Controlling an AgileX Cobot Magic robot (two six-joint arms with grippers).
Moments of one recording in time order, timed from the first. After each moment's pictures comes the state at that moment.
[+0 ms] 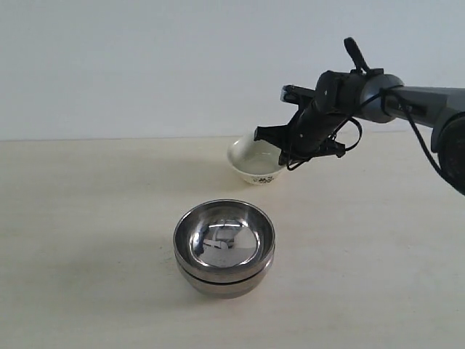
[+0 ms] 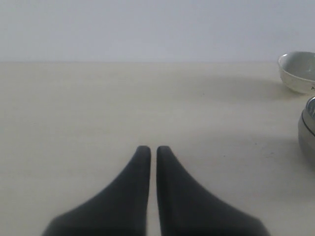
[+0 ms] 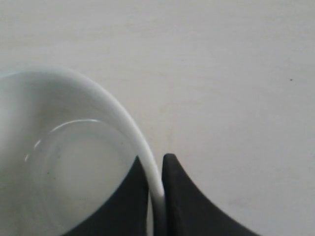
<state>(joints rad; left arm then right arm) -0.01 0.01 0.00 -0.14 0.31 0.13 0.30 2.47 -2.08 0.21 0.69 0.19</state>
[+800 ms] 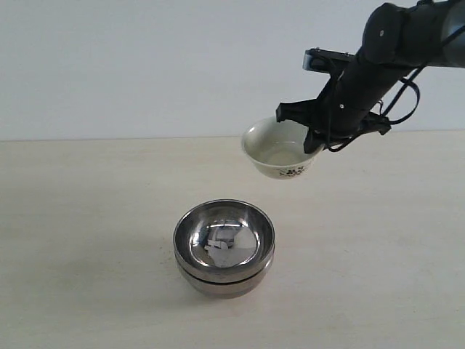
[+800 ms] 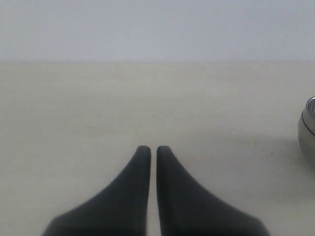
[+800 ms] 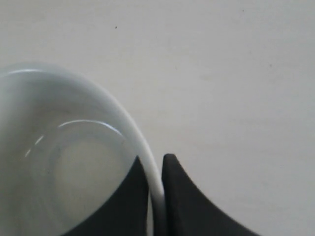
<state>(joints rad) -0.01 0.01 0.00 -0.14 0.31 0.13 0.29 2.00 -1.63 0.23 0.77 0.07</state>
